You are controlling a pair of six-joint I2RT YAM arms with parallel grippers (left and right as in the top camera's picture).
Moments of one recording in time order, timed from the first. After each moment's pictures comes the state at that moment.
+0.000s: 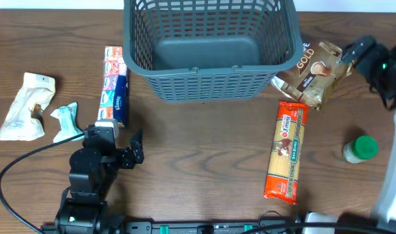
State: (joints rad) left arm -0.12 0.48 0.38 -0.37 0.09 -0.17; right arm -0.33 1.51 1.66 -1.01 -0.13 0.44
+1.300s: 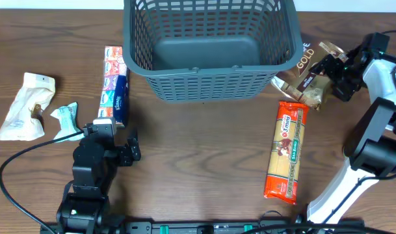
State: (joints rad) left arm -0.12 0.55 0.38 -0.37 -0.01 -0.17; right arm -0.38 2.16 1.67 -0.80 -0.30 0.37
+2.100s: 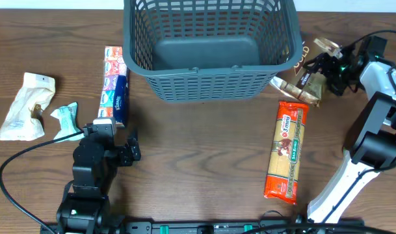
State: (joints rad) left arm -0.12 0.55 0.38 -0.37 -0.01 -0.17; right arm -0.40 2.25 1.67 -0.66 -0.50 0.25
